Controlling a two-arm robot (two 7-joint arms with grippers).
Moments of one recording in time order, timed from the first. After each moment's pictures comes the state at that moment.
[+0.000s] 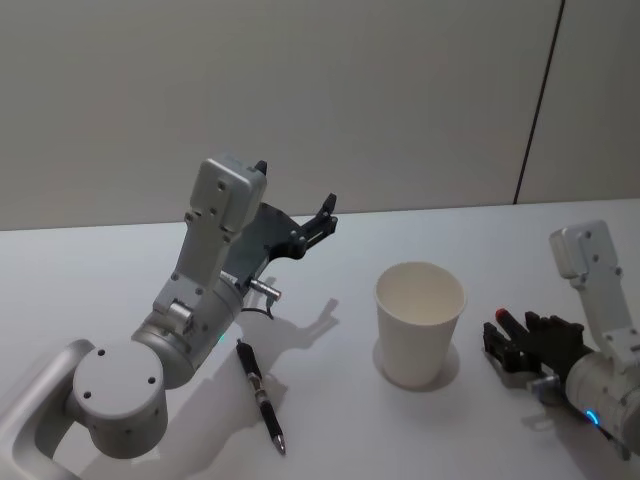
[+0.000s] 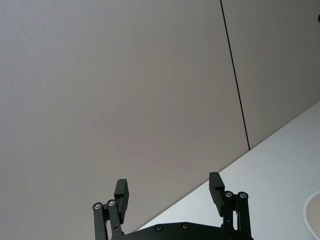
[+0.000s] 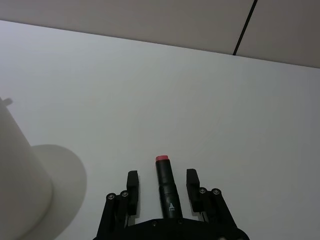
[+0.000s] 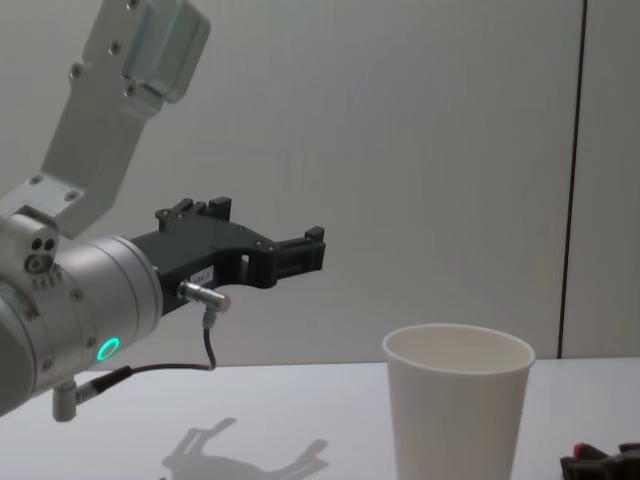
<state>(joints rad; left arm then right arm) -0.24 0.38 0.45 -1.63 -0.20 0.01 -0.01 0.01 0.21 -0.20 -1.73 0.10 0.66 0.07</state>
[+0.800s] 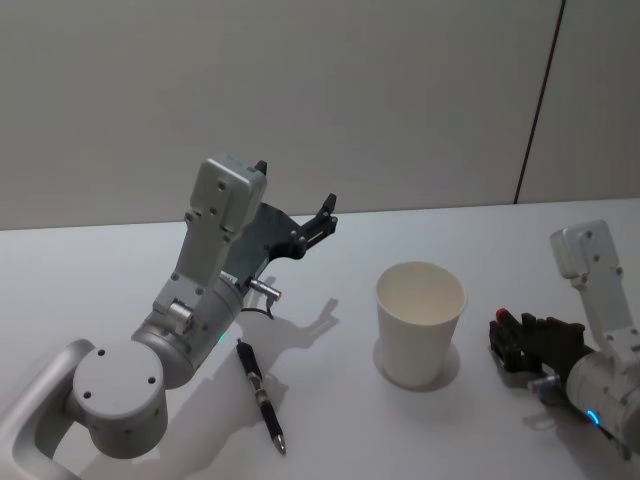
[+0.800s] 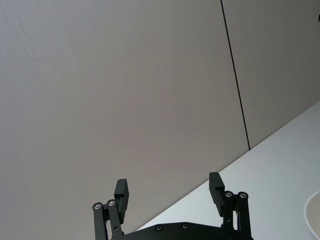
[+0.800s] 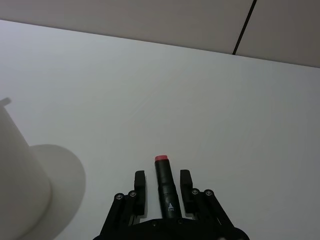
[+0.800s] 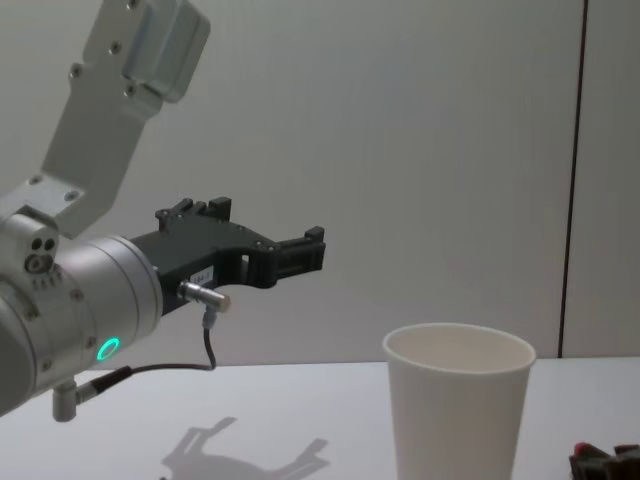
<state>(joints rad) -0.24 0.38 0.45 -1.63 -0.20 0.01 -0.01 0.01 0.21 -0.20 -1.73 0.10 0.66 0.07</state>
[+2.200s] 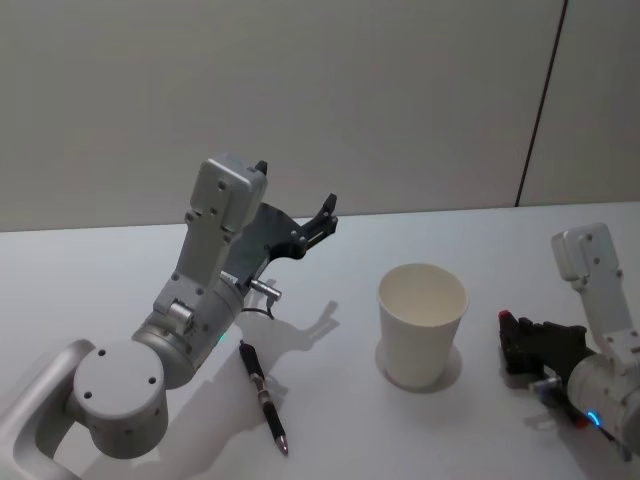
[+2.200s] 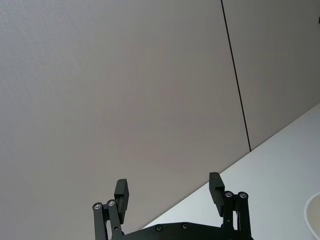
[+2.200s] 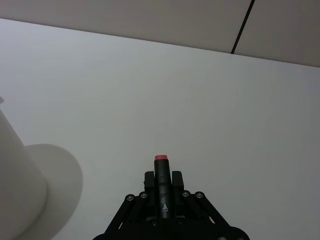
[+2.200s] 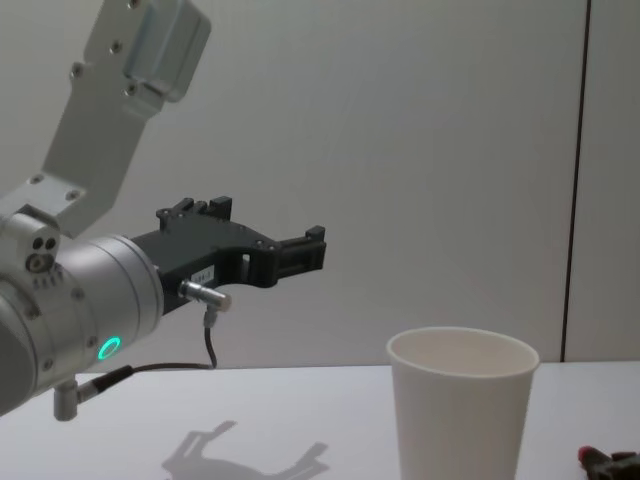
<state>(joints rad) -0.24 0.38 0.45 -1.63 -0.20 0.01 -0.01 0.02 0.21 -0.20 -1.71 0.10 0.66 0.07</state>
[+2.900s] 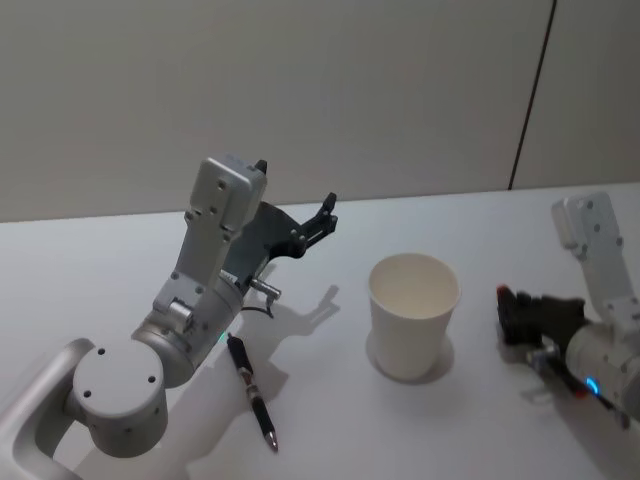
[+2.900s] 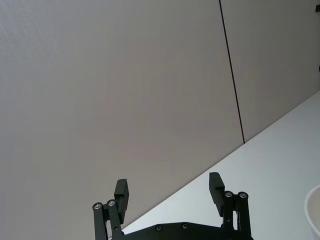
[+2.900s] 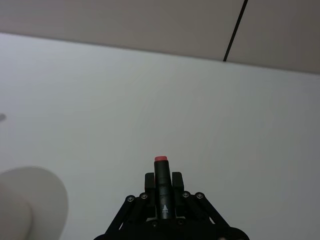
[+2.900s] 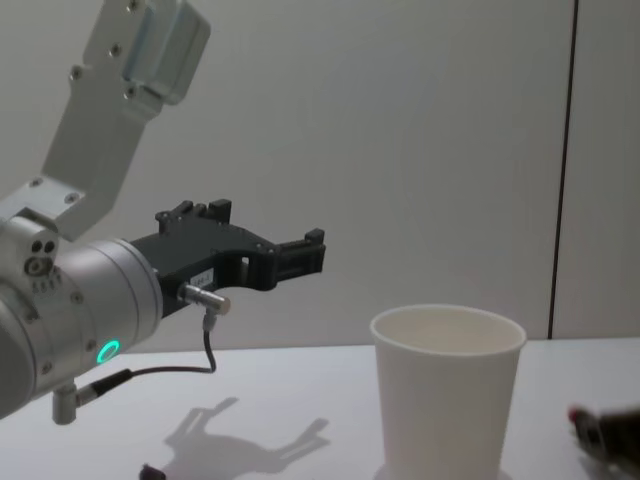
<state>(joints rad) -0.24 0.38 0.45 -1.63 -0.20 0.01 -0.01 0.08 0.18 -0.19 -1.72 0.09 0.69 0.09</state>
